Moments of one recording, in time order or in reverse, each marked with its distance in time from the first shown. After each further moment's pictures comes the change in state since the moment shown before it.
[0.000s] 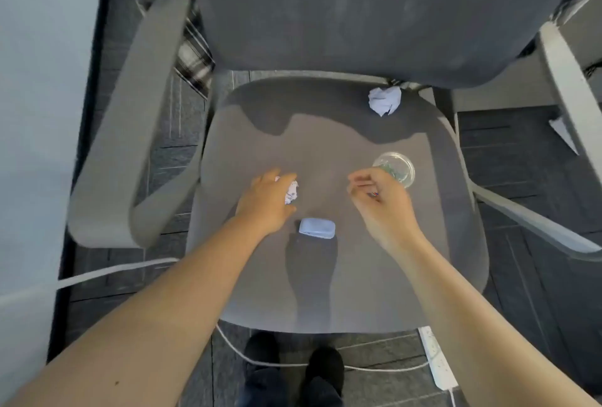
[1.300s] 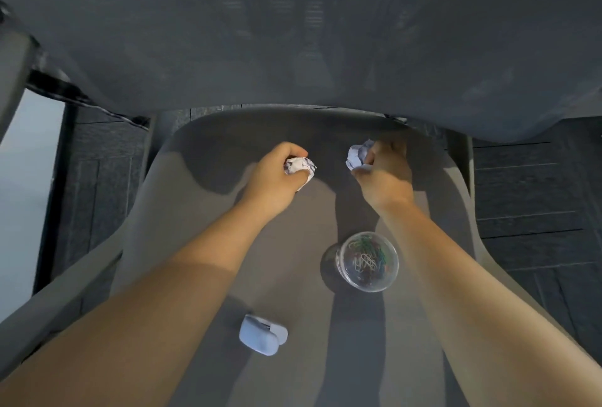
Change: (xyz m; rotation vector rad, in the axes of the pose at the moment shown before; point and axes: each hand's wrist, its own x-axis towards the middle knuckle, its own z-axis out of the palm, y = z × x) left_hand 0.145 0.086 -0.027 -0.595 0.252 -0.077; right_hand 0.229 0.035 -0.045 -0.513 0.101 -0.004
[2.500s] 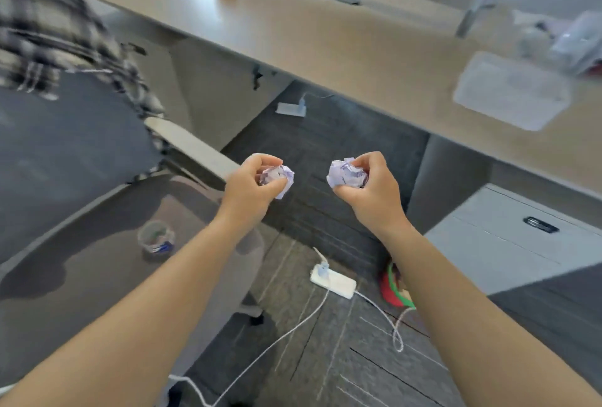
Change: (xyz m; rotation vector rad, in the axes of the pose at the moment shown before) left_hand -0.421 0.214 0.087 -0.010 -0.703 0.622; right_hand -0.543 0.127 -0.241 0.640 0.883 0.324
